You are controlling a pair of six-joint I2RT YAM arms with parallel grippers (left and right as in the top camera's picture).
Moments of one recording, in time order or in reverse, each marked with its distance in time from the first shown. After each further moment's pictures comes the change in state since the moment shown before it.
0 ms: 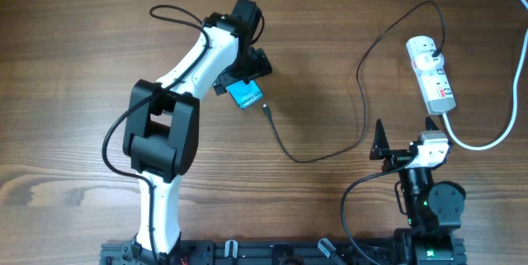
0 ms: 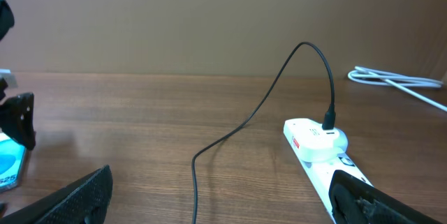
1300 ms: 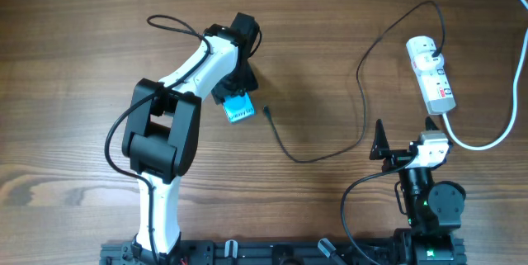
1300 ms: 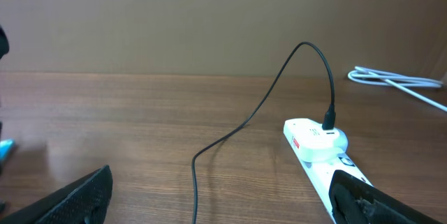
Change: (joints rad) left arm -0.001 -0.005 -0.093 -0.037 -0.072 -0.011; right arm 0.000 0.000 0.000 0.000 0.000 0.000
